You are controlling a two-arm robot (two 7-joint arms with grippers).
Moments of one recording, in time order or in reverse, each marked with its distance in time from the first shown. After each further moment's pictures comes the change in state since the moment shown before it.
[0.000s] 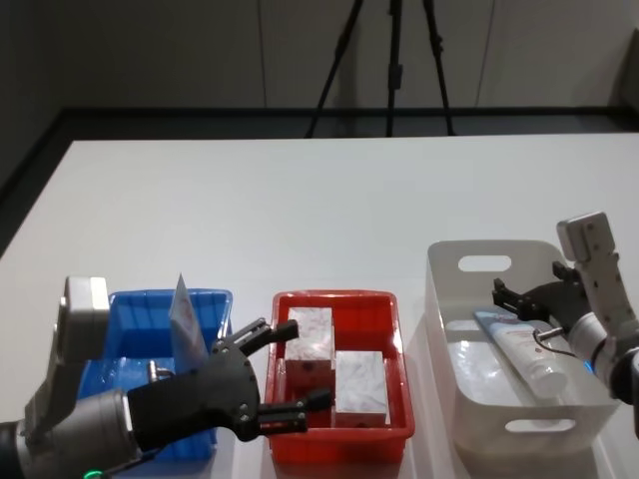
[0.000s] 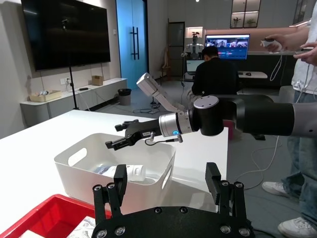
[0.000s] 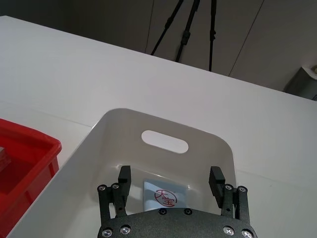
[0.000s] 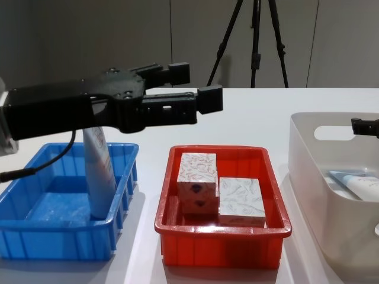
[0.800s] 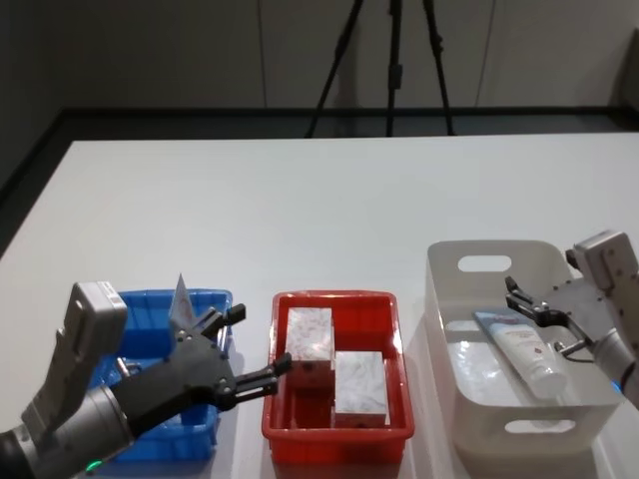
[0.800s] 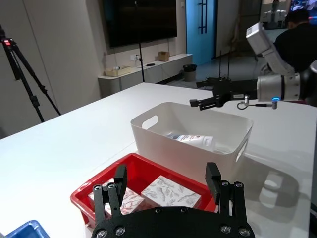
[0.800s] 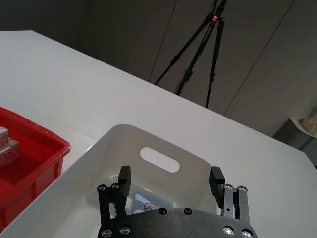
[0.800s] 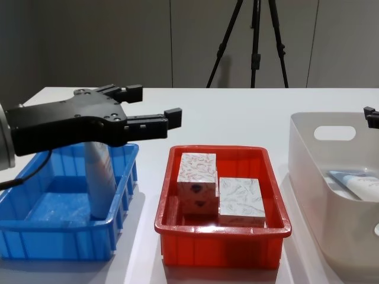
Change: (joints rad) left arm 0.023 -0.019 -0.014 0.047 0.149 -0.004 0.288; right arm -0.097 0.215 -0.185 -0.148 0.129 -0.165 -0.099
